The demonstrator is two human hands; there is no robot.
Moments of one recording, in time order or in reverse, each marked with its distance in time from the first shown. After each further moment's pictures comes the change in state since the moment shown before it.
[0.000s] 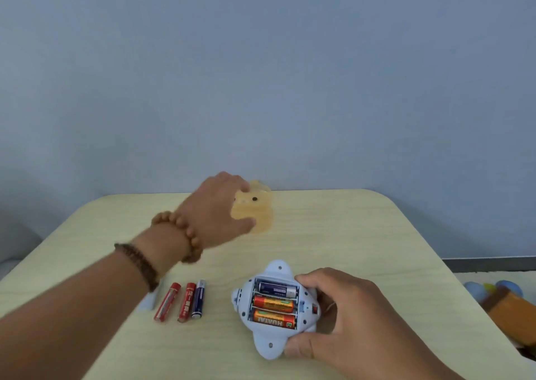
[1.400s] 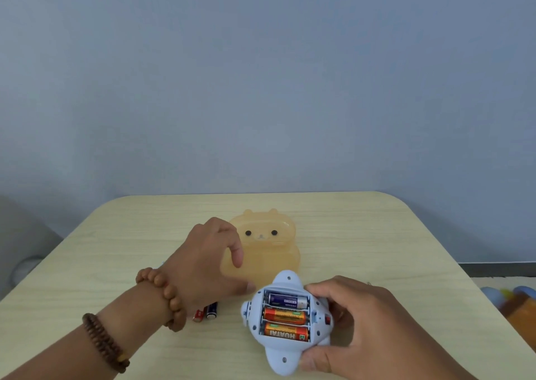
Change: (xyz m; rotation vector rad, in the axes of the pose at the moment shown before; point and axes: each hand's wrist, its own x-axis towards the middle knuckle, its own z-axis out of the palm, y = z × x) left_hand -0.070 -0.010 0.013 -0.140 -0.082 -0.063; right_hand -0.002 -0.007 -0.005 -0.054 -0.085 -0.066
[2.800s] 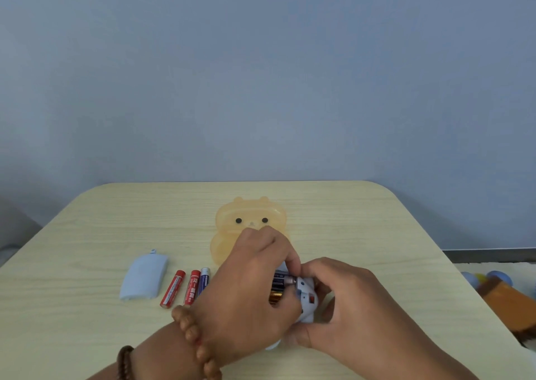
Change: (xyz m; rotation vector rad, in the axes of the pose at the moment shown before) left_hand -0.028 0.077 0.031 -0.126 0.117 0.281; right_hand 0.000 -0.008 0.008 0.022 0.082 0.036
